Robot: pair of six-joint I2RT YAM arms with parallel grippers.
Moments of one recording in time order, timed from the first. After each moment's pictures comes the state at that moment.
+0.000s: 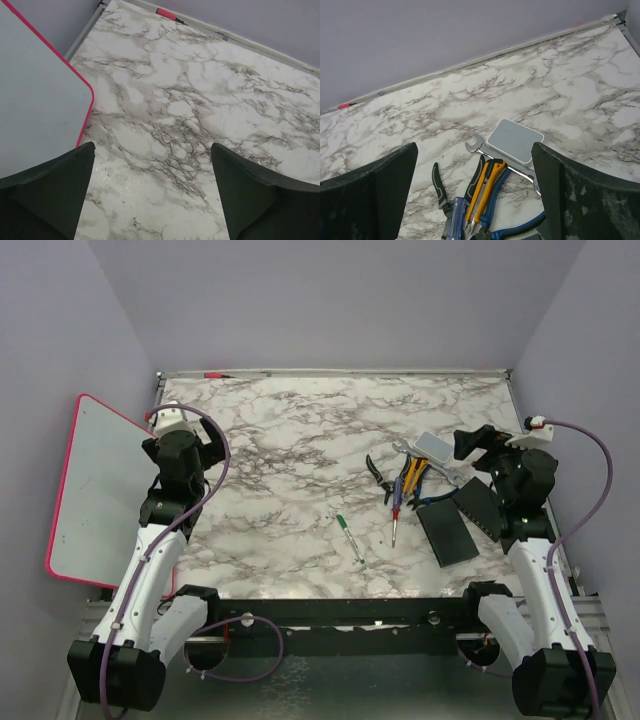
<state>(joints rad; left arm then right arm) -0.14 0.90 0.82 -0.23 -0.38 -0.30 -0.08 0.81 0.61 0.13 -0.12 0.34</state>
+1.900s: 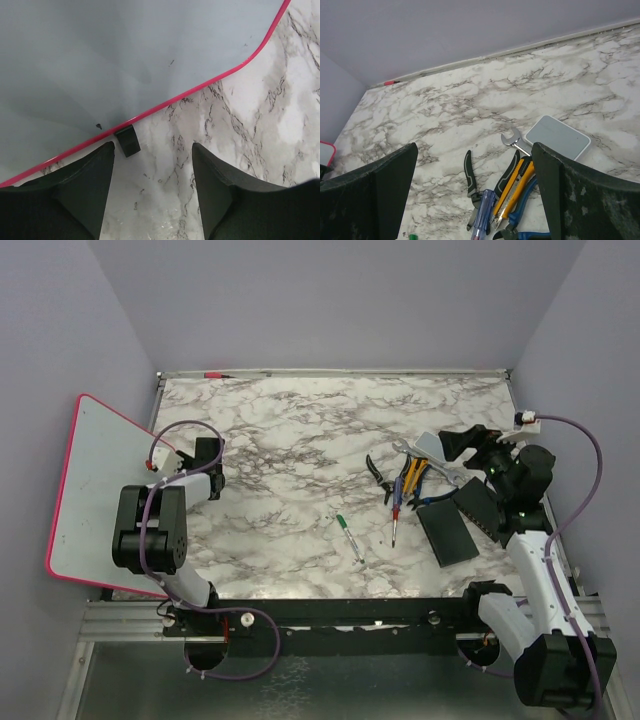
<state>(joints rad) -0.02 1.62 0.74 -0.08 -0.84 -1.08 -0.08 0.87 0.61 0.20 -0.33 0.39</state>
